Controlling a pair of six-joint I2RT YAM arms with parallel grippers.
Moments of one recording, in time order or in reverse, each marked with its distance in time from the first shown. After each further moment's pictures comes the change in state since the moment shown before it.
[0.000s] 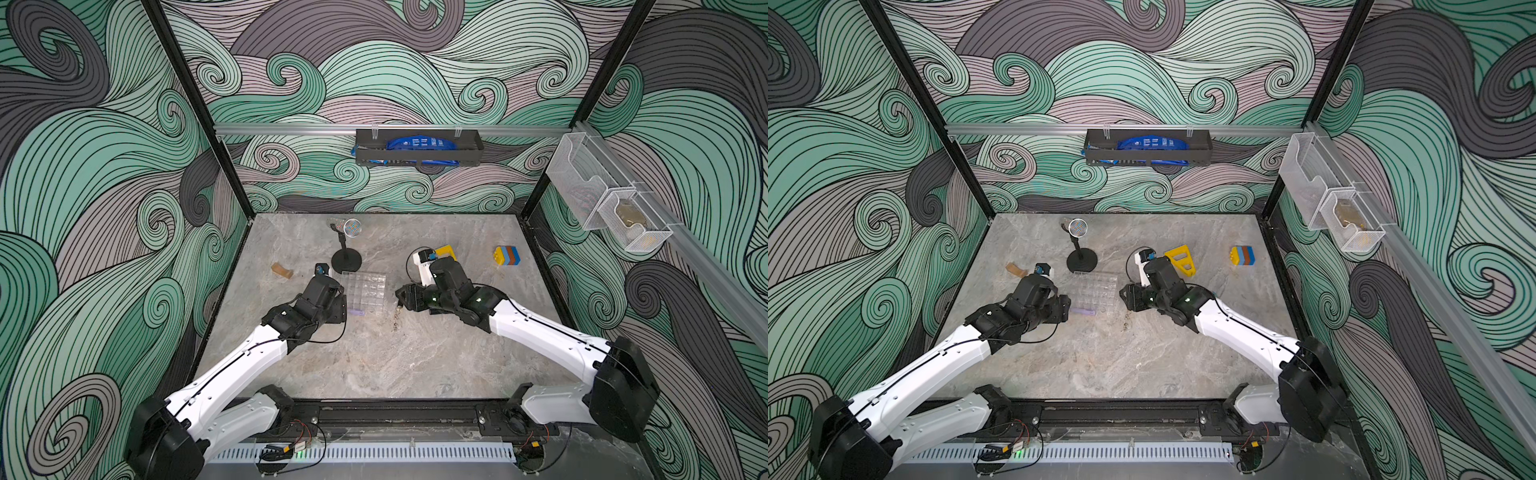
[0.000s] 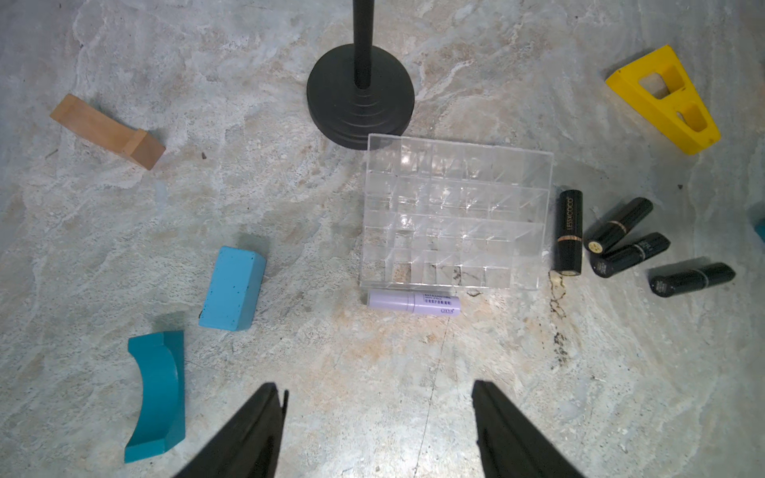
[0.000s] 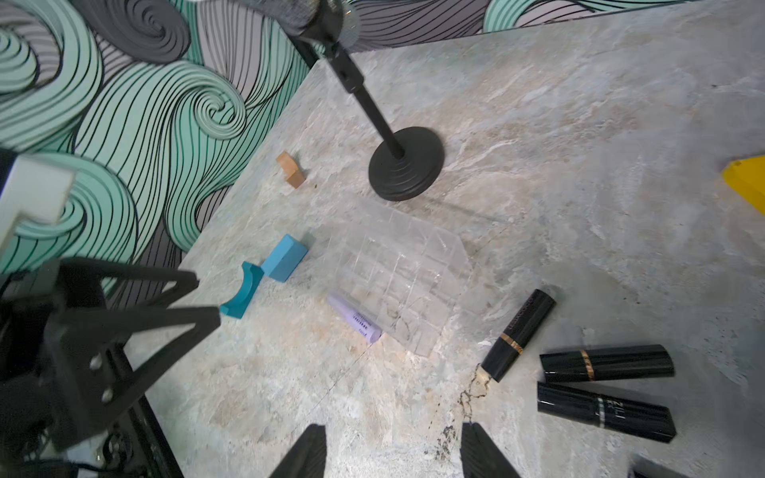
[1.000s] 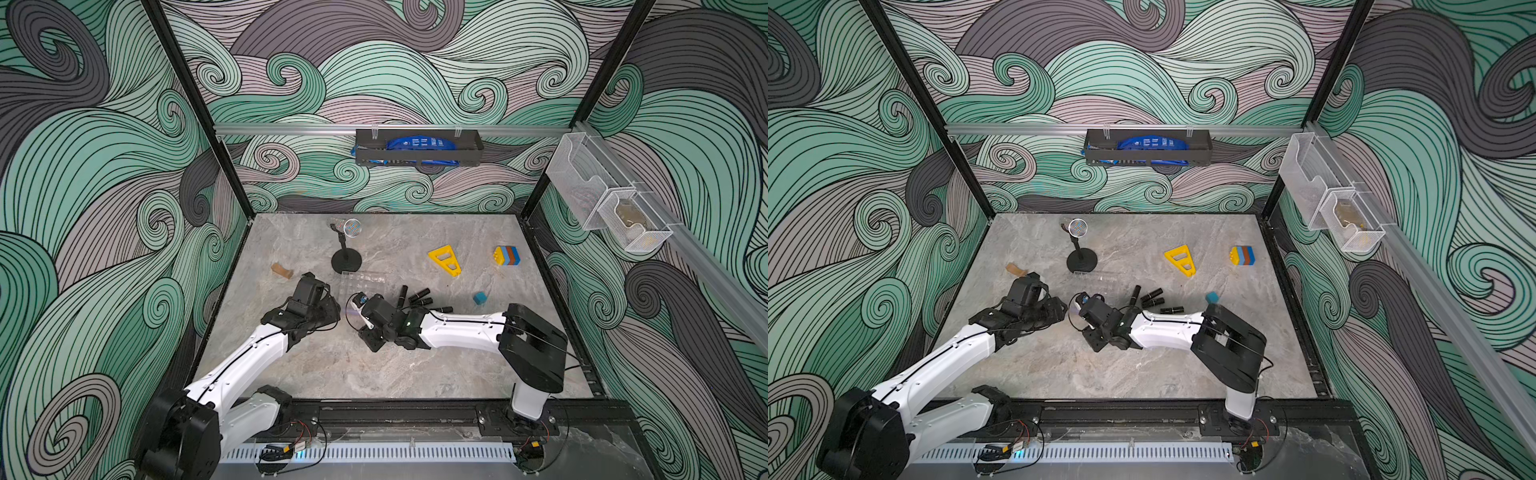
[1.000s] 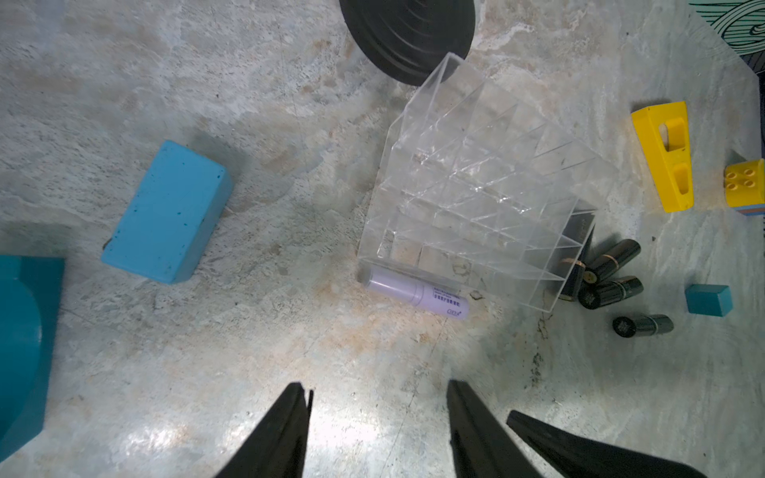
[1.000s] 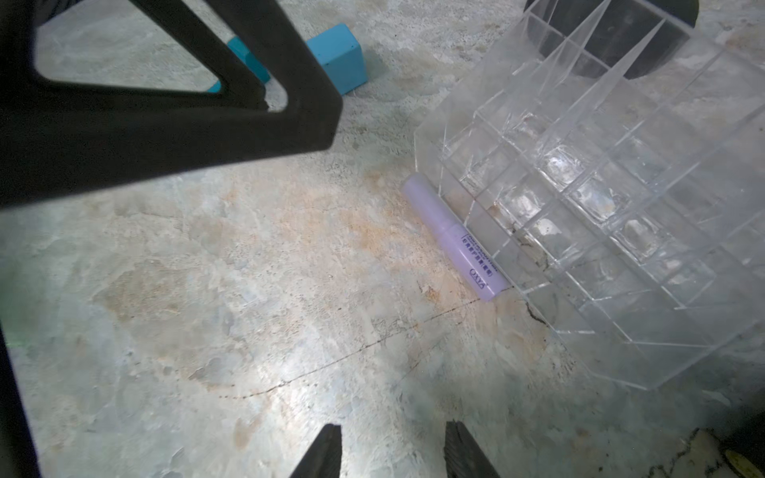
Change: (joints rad) left arm 0.146 0.060 -0.150 0.170 0.233 -0.169; right arm 0.294 0.488 0.169 0.062 0.198 -0.211
